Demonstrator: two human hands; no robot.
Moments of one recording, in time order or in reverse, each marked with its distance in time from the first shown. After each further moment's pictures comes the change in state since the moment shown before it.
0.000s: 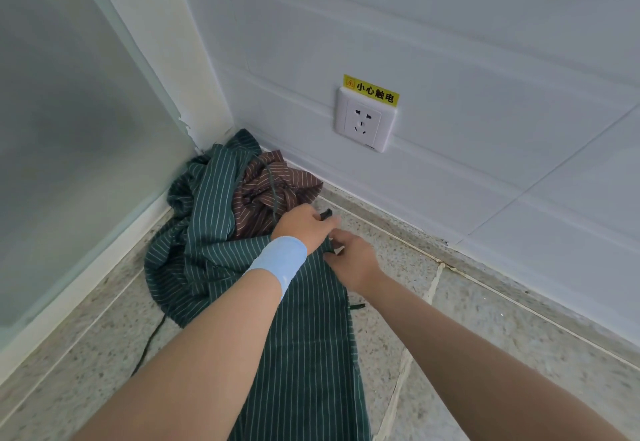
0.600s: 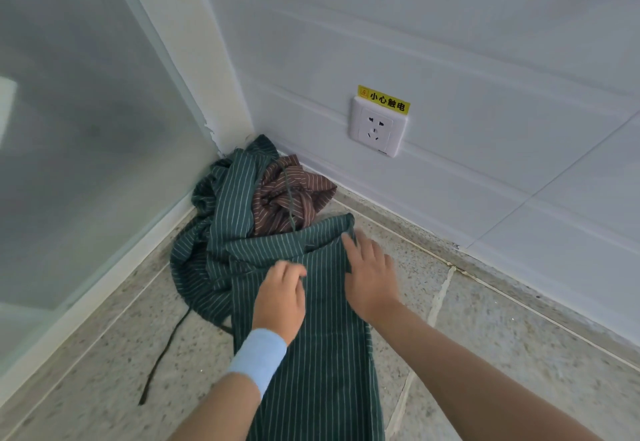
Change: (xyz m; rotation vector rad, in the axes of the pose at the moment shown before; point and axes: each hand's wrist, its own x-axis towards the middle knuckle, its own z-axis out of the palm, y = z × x) left_hand -0.097 -0.103 0.040 0.121 0.395 0.342; right_hand -0.037 0.018 0.014 -0.738 0.151 -0.241
